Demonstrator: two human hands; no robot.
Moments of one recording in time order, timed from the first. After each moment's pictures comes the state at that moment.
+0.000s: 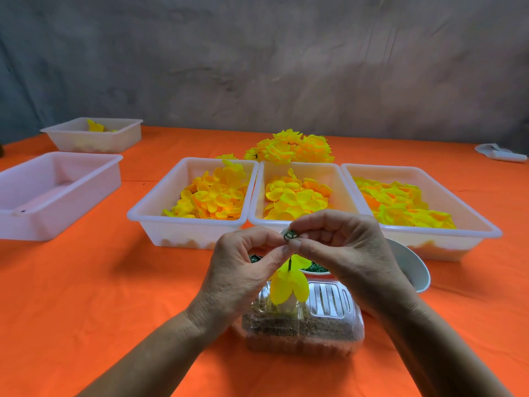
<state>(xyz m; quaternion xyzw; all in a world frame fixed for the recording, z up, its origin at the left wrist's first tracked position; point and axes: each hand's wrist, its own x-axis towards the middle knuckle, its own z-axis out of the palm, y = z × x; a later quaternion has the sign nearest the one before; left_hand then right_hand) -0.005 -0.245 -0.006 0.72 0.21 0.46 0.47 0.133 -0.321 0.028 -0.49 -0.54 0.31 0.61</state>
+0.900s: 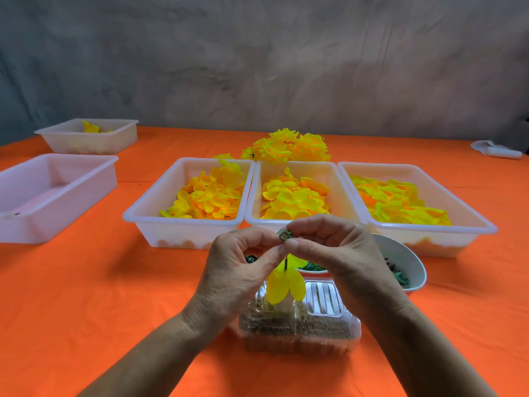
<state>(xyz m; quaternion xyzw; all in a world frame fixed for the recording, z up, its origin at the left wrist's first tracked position) -0.007 -0.248 -0.004 0.73 0.22 0.46 0.46 0.128 -0.322 0.023 -0.45 -0.46 0.39 0.66</state>
